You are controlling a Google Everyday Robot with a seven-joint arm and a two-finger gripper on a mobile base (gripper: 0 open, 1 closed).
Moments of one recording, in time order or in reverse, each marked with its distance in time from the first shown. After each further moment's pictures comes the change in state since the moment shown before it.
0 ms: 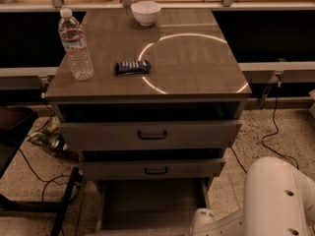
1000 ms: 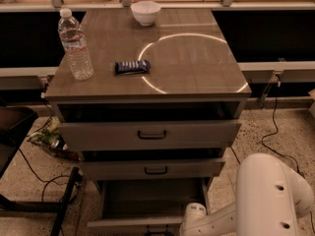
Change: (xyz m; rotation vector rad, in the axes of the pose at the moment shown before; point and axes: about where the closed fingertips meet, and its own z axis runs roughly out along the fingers) arm -0.009 -0.036 0.001 0.038 0.068 -0.028
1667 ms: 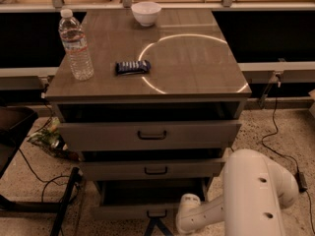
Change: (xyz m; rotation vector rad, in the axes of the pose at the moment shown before) arm -0.002 -0.051 0.008 0.041 0.031 -0.025
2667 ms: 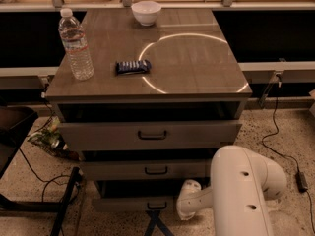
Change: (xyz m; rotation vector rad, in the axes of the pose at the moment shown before) arm 0.022 -0.073 0.006 0.048 0.018 -0.002
